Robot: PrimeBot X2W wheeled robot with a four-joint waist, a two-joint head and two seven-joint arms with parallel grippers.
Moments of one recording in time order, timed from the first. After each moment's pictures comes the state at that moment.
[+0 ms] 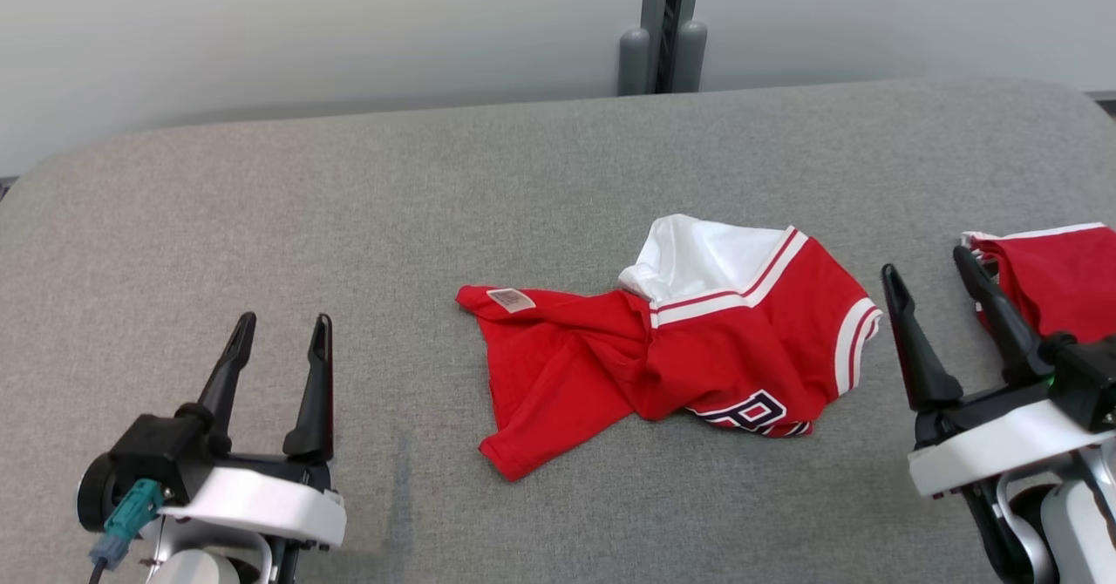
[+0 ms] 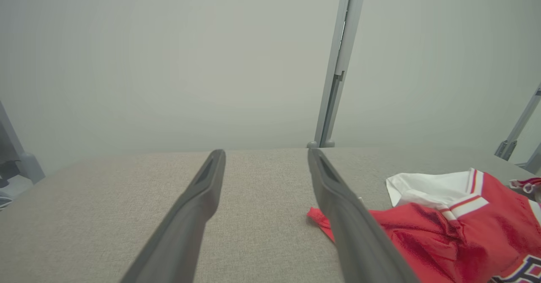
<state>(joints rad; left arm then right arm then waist) -0.11 0.32 -0.31 0.04 -0.50 0.18 -0.23 -0.19 -0.24 0.13 0.10 0.30 0.13 -0.17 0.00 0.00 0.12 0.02</state>
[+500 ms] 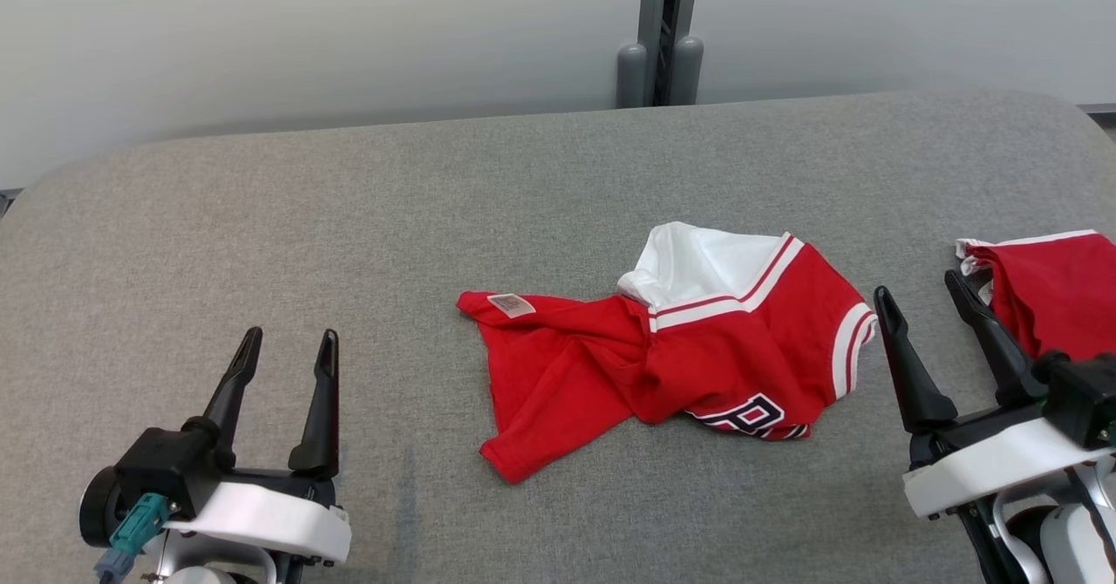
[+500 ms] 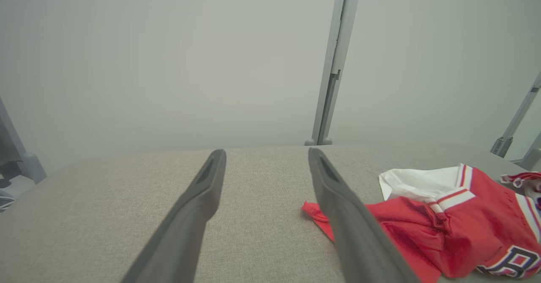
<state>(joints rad) -0.05 0.34 -0.32 -0.02 -0.50 0.21 -0.20 -0.12 -0.20 0.11 0.03 0.29 0.13 -0.10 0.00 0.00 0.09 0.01</state>
